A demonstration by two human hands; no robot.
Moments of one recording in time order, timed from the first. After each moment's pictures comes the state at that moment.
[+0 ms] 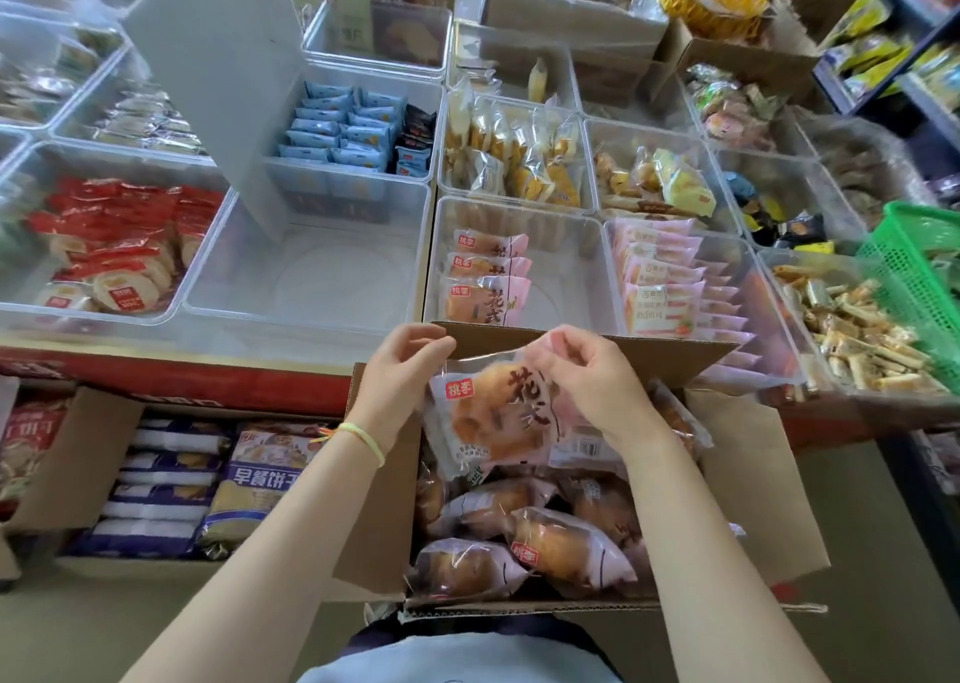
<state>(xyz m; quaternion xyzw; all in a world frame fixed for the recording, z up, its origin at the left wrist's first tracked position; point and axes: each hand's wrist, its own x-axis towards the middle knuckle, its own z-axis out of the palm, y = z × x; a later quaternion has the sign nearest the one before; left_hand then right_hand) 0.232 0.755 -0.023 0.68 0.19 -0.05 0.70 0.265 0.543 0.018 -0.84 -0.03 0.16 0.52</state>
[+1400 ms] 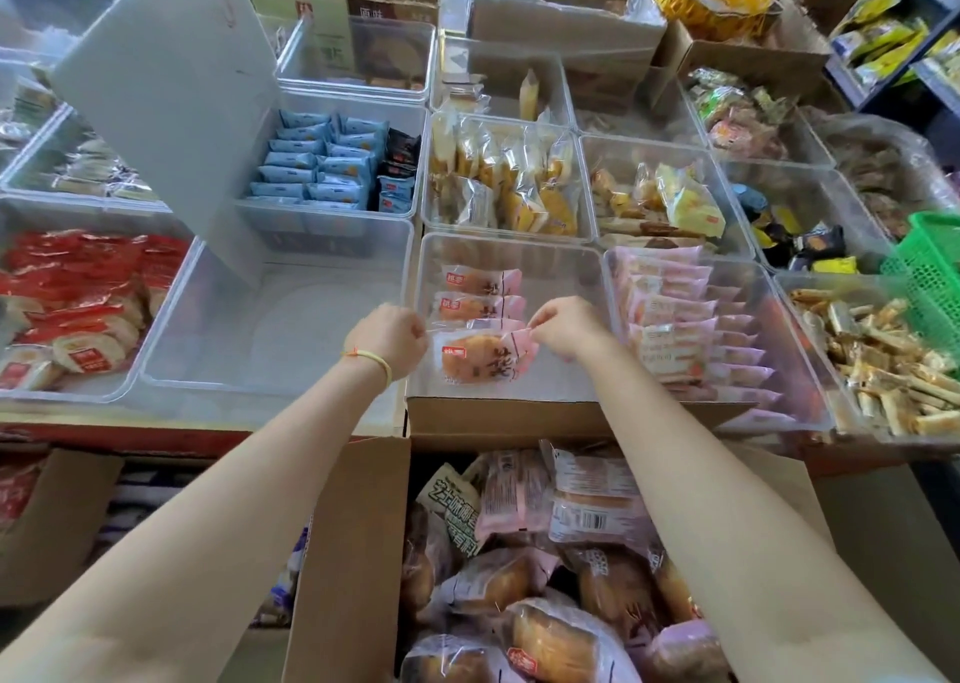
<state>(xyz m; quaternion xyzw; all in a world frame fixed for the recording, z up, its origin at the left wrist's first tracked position) 0.394 0.780 -0.056 0.97 0.08 -0.09 0.22 0.448 0.556 -0.029 -0.94 0.05 0.22 0.26</state>
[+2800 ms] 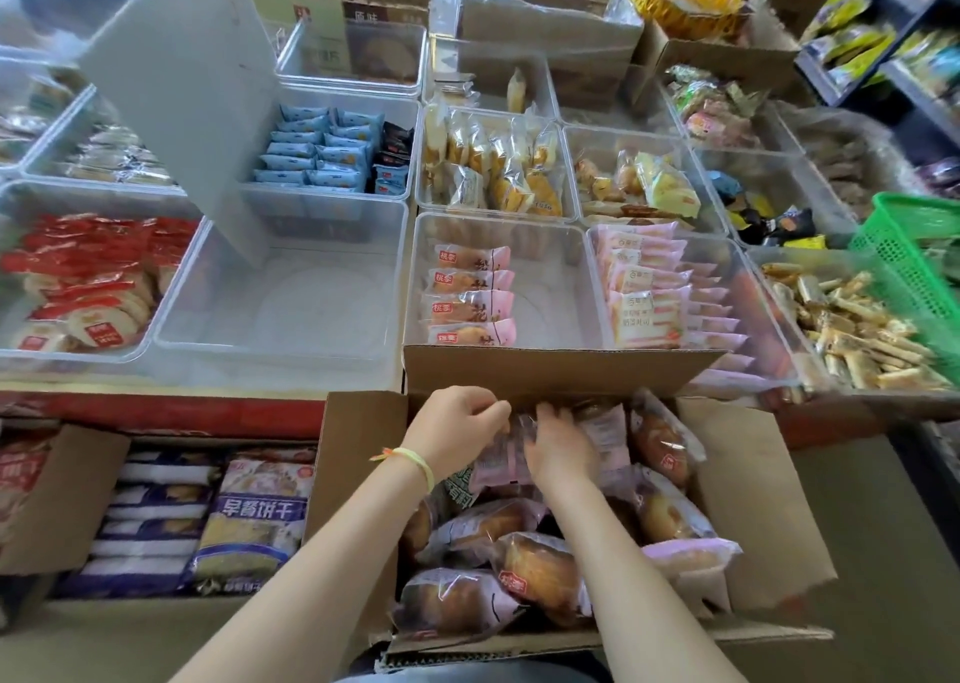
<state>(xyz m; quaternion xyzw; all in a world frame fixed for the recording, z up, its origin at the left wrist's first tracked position) 0.247 0.692 -0.039 0.87 0.02 -0.14 0.48 0.266 0.536 -0.098 -0.97 0.06 0.22 0.06</state>
